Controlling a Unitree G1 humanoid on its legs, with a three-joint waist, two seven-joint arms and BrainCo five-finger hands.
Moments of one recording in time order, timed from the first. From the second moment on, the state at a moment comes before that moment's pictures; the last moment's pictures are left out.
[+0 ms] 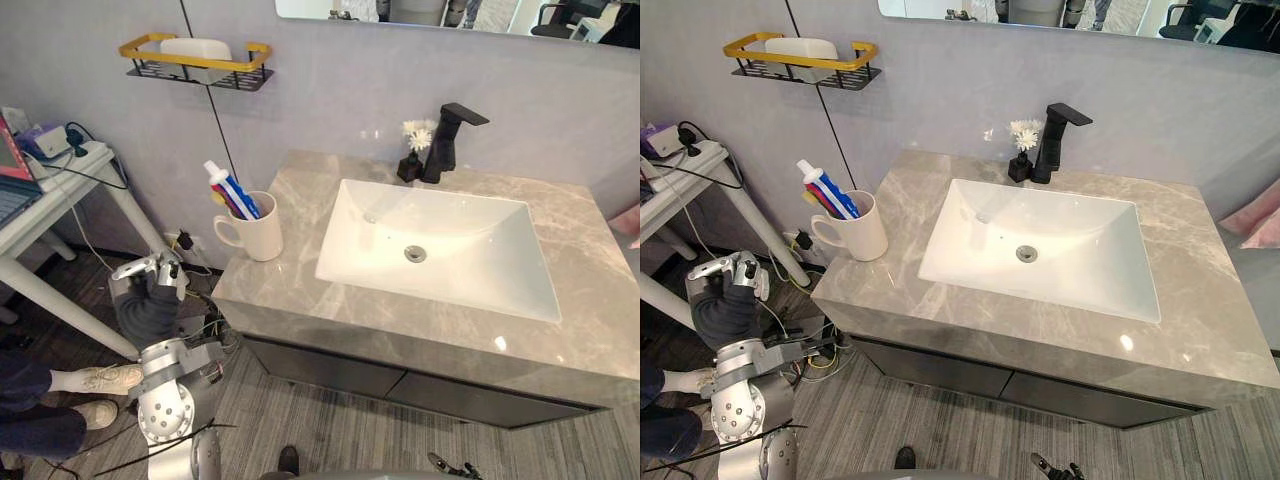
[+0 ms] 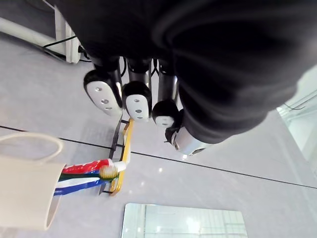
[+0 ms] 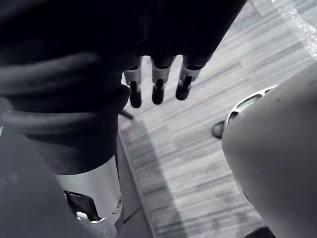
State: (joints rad) left arm 0.29 -0.05 0.15 -0.50 -0.22 -0.26 0.18; right arm 0.19 0.09 -0.49 0.96 0.05 -0.04 -0.13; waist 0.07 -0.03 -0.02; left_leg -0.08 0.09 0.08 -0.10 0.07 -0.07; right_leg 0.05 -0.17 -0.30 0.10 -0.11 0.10
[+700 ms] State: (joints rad) left arm 0.17 -0.04 0.00 -0.20 -0.14 -0.10 0.13; right arm 0.21 0.08 -0.35 0.94 -0.03 -0.02 -0.13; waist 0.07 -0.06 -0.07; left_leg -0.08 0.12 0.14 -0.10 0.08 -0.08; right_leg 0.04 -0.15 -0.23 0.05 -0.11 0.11
